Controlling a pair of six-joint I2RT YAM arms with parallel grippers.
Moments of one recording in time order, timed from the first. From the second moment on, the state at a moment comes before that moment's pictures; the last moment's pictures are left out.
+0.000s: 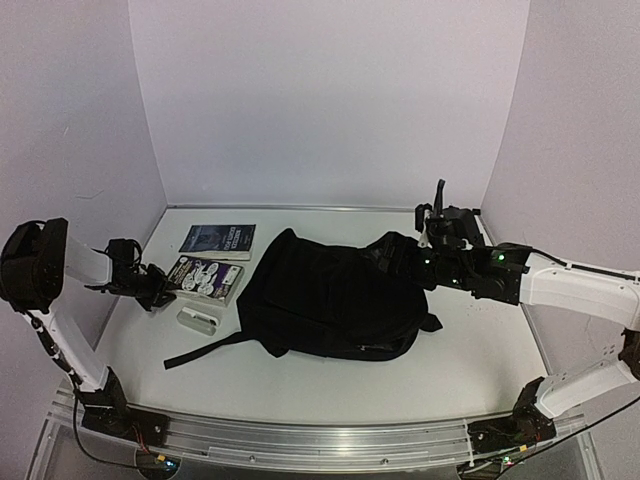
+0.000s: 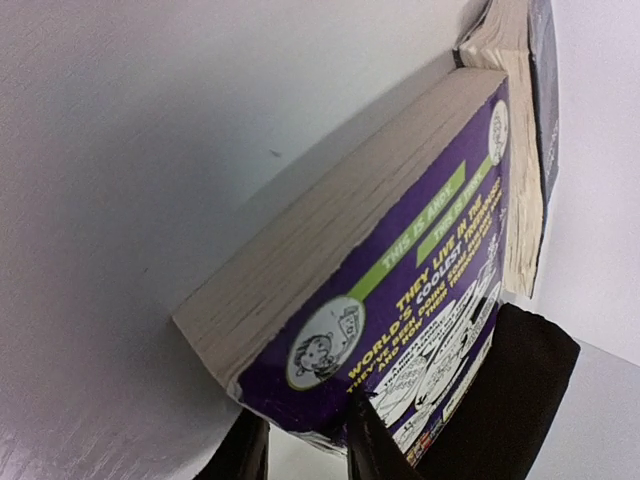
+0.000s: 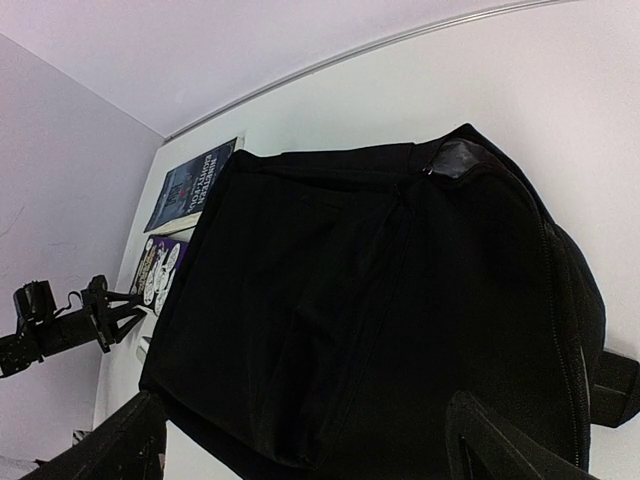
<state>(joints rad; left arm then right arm) 0.12 1.69 0.70 0.03 0.51 -0.91 0.84 1.30 0.96 -0.22 0.22 0.84</state>
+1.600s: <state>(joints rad) 0.03 1.74 1.05 -0.19 0.40 -0.49 1.17 2.49 2.12 -0.25 0.05 0.72</state>
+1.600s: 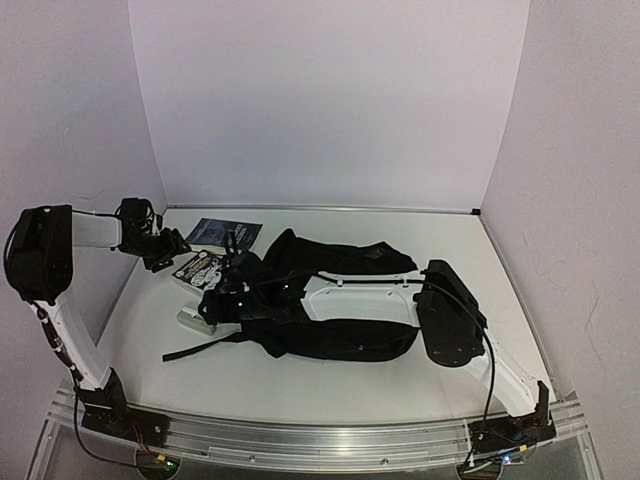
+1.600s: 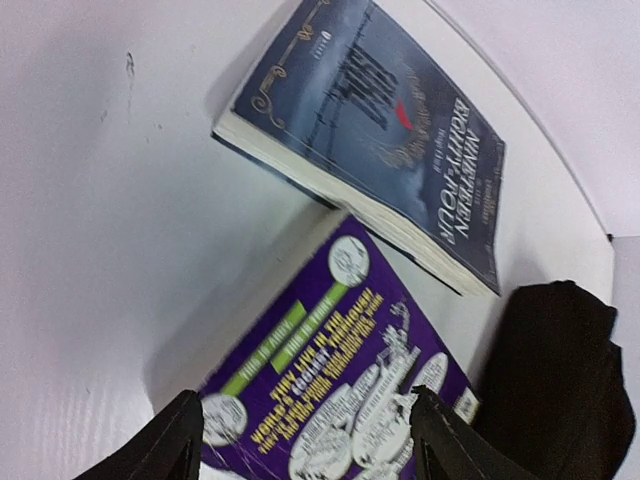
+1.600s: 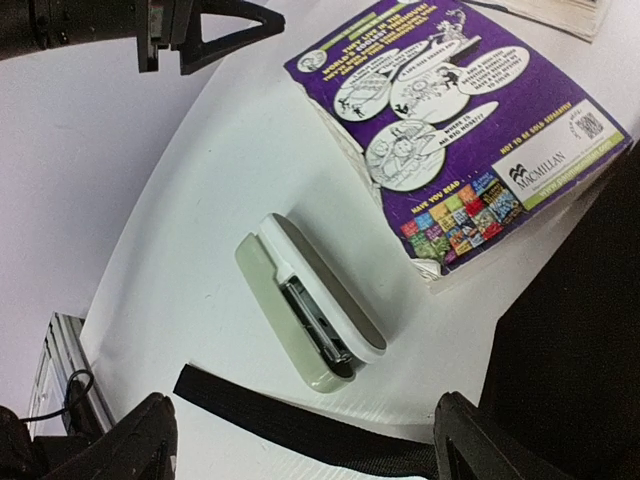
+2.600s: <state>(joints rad) -0.20 1.67 0.88 -0.21 0.51 -0.43 1.05 2.18 1.57 -0.27 0.23 0.98</state>
